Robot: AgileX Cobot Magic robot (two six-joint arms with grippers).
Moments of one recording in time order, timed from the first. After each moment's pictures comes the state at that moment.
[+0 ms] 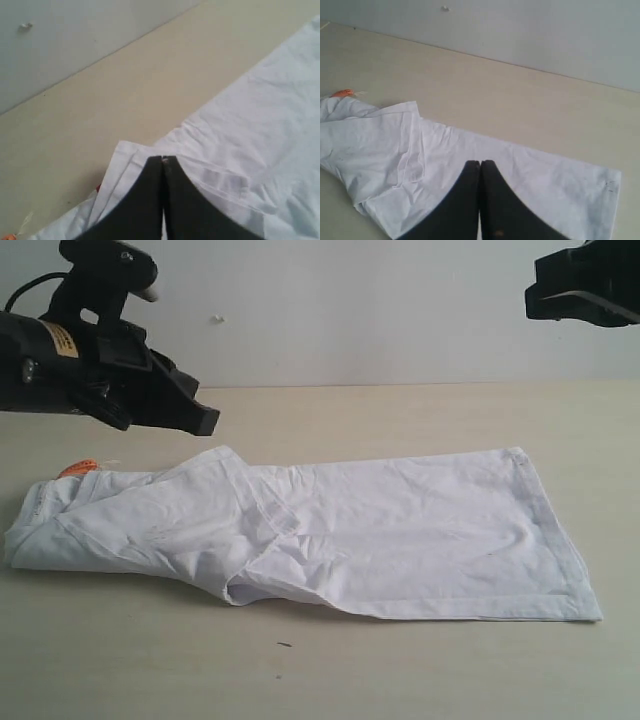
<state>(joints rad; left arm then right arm) -0.51 1.50 -0.96 -0.02 0.16 0.16 0.02 1.19 -1.02 0.61 0.61 -0.55</state>
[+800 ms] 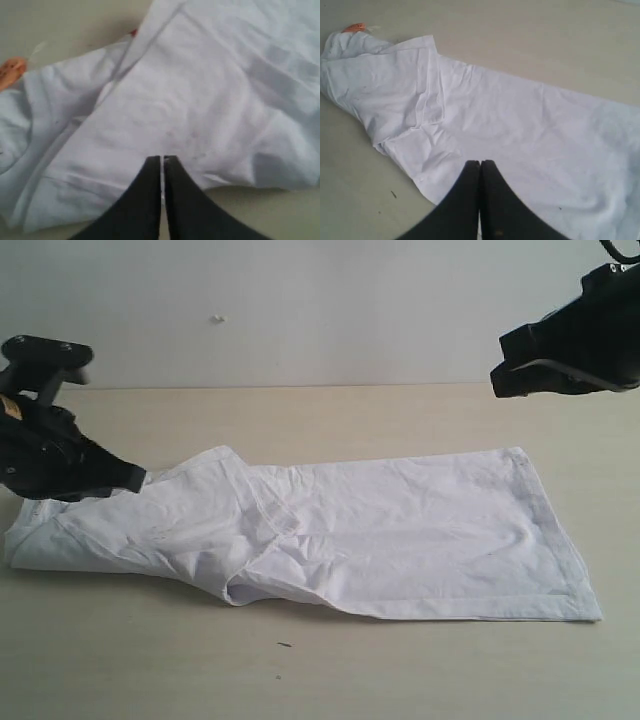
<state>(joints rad) -0.32 1.55 -0.89 -0.07 0.42 0.06 0.02 1.30 -1.02 0.62 0.76 -0.56</state>
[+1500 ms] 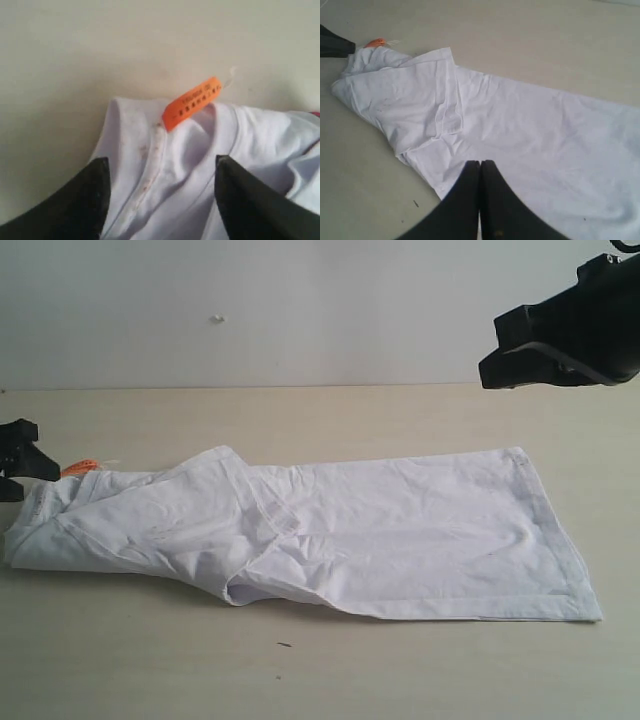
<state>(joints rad) 0.26 2.04 -1.21 -0.97 0.68 0.82 0.02 1.30 -1.02 0.71 0.77 -0.58</state>
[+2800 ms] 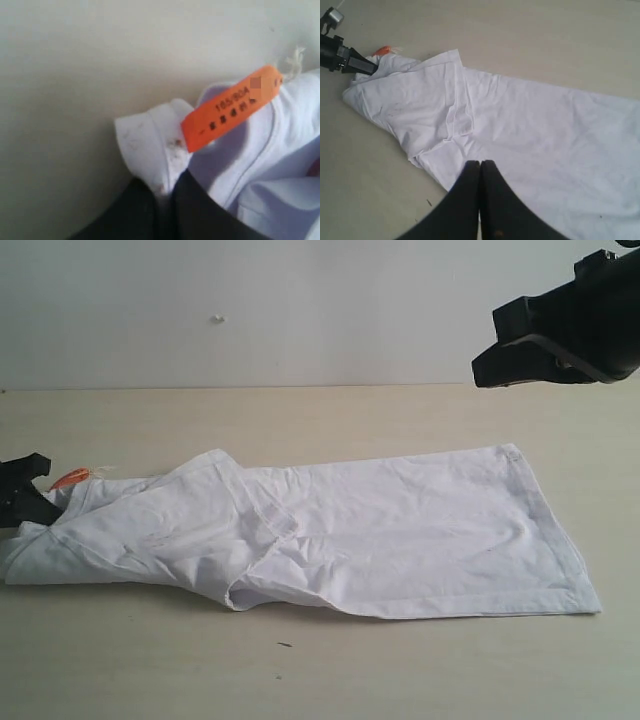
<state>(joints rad) 0.27 2.18 -1.29 -0.86 0.82 0.81 0.02 1.30 -1.03 0.75 0.79 -0.59</state>
